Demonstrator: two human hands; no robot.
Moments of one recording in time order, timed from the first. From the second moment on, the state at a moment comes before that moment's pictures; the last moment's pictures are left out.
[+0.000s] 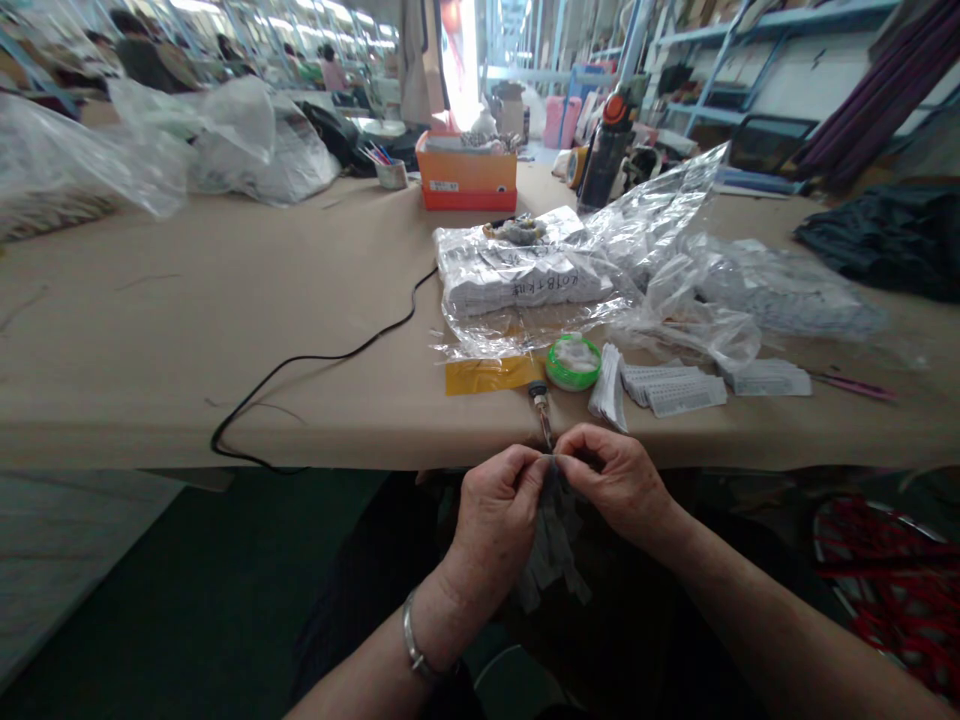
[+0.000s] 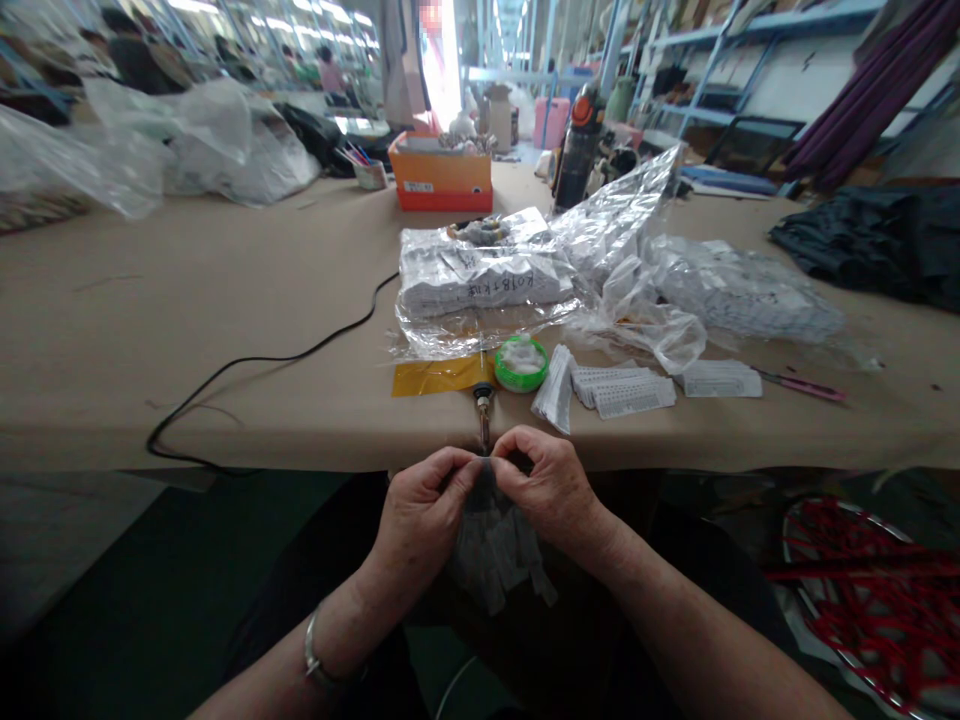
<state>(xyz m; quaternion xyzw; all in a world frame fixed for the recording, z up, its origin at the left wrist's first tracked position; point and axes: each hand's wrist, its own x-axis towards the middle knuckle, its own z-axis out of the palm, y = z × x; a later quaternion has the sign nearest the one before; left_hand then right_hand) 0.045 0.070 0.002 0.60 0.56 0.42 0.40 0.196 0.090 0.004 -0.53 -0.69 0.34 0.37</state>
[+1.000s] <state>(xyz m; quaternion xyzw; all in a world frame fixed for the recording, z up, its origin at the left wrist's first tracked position) 0.037 0.054 -0.025 0.56 0.57 0.40 0.44 0.274 0.091 -0.009 -0.52 -0.82 -0.12 0.22</state>
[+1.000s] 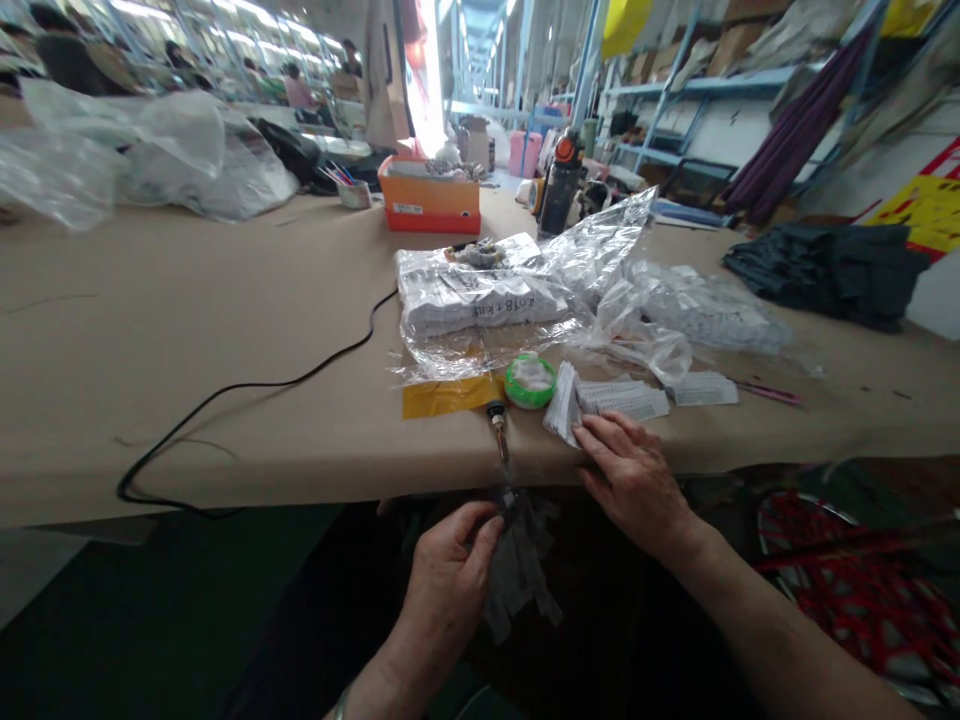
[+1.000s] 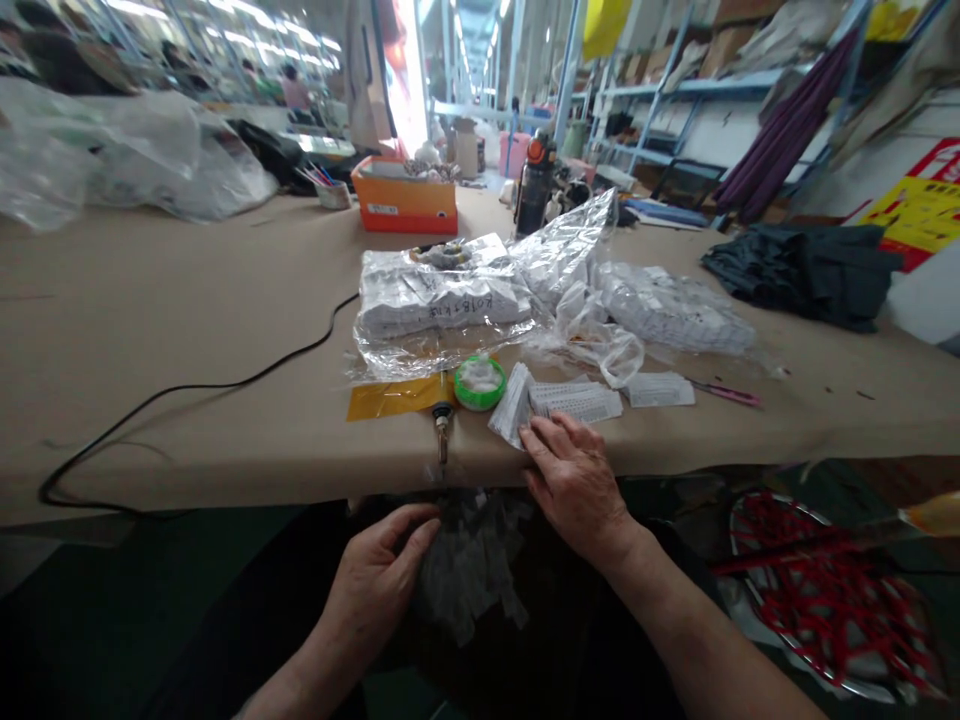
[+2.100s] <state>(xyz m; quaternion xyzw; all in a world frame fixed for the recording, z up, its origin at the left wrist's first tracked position) 0.128 0.058 0.005 0.19 0.49 0.34 0.78 0.335 0.082 -0.012 -0.53 -0.77 -0.08 0.36</state>
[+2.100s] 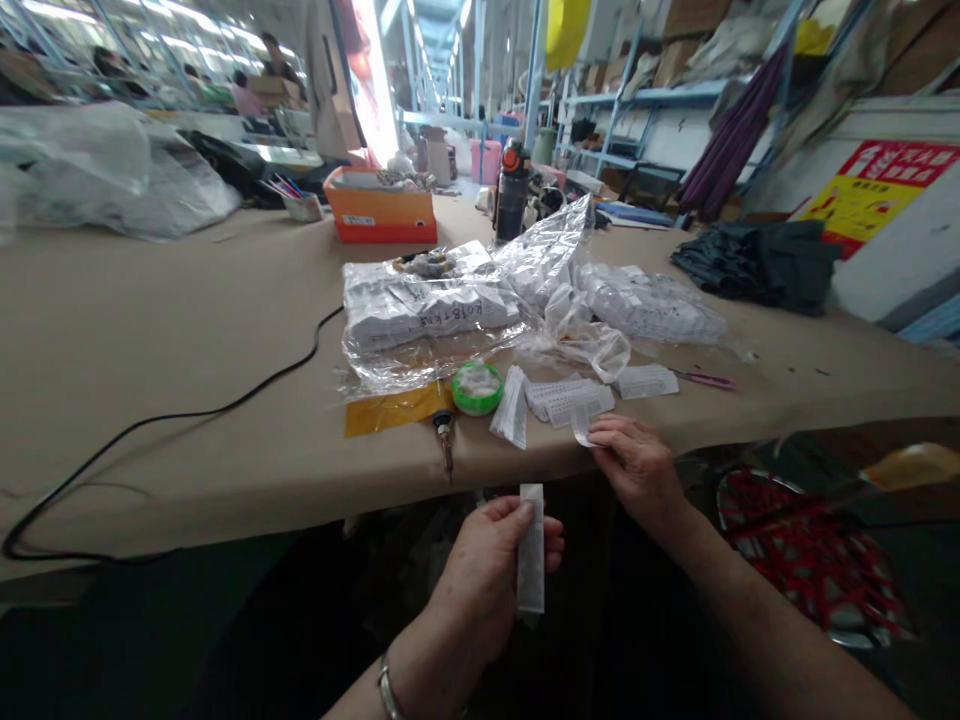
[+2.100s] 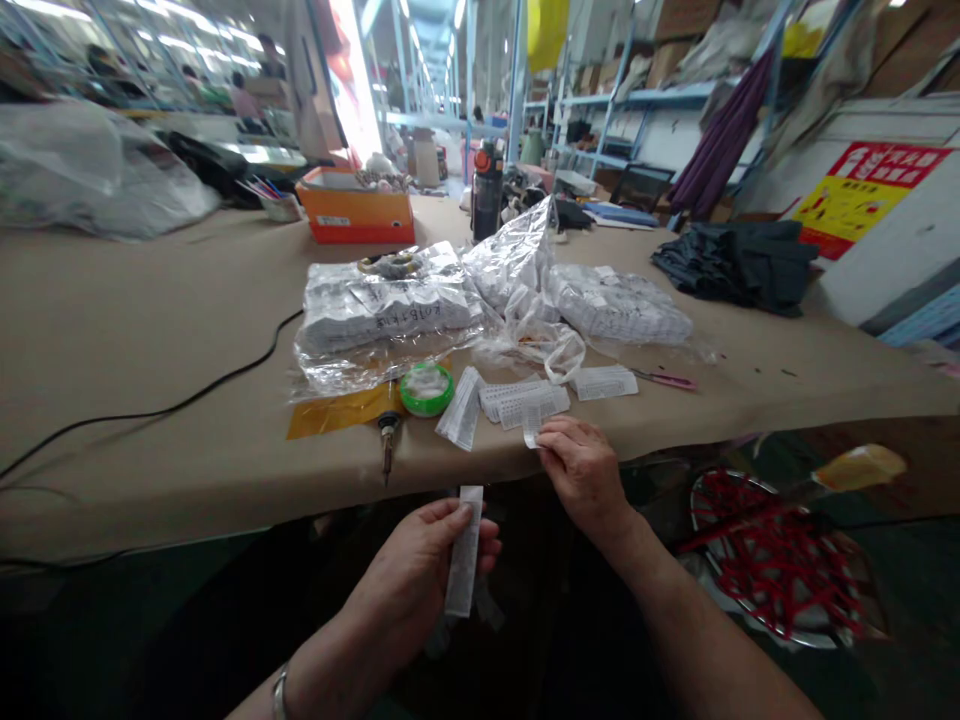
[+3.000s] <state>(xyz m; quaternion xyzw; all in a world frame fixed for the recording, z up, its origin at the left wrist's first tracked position) 0.124 0.061 0.001 0.15 0.48 0.36 0.79 0.316 0.051 -0.003 -0.47 -0.83 -0.07 0.30</state>
